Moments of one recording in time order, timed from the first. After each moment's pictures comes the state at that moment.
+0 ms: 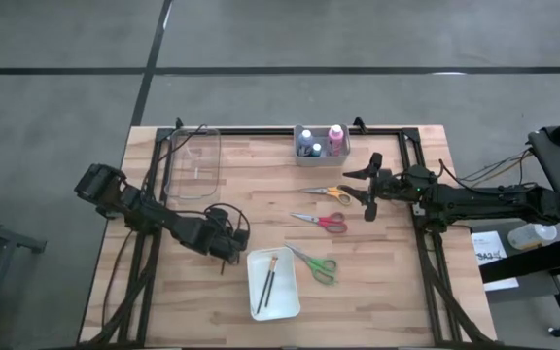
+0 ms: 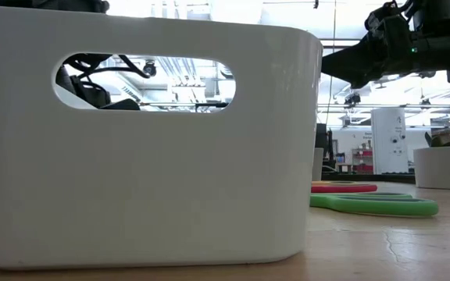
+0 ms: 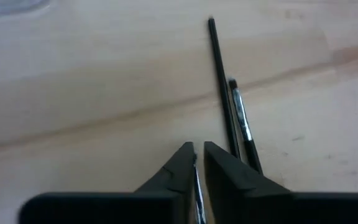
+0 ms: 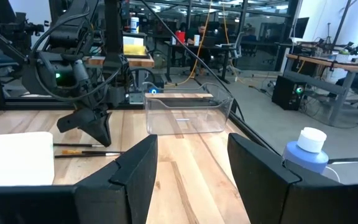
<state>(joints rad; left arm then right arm) -0.36 1.60 0.71 -0.54 -0.46 -1.68 -0.24 0.74 0.19 0.55 -0.05 -0.04</state>
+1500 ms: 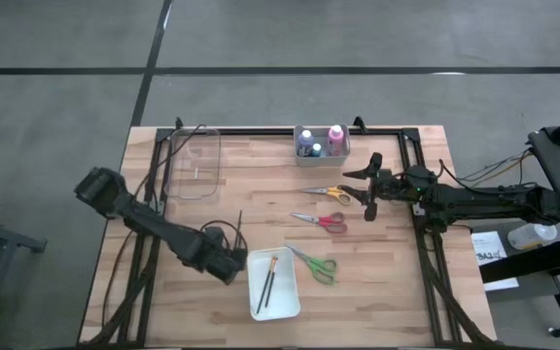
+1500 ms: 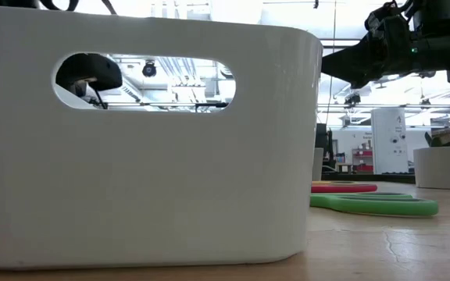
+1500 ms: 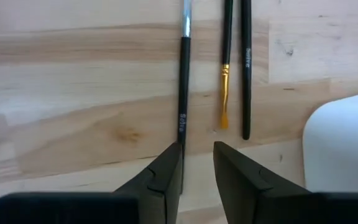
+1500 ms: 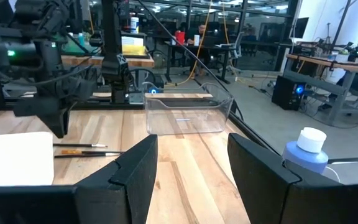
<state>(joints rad) -0.51 1.63 0.93 -0.78 -0.16 -1.99 -0.24 0.74 0.19 0.55 -0.05 -0.04</state>
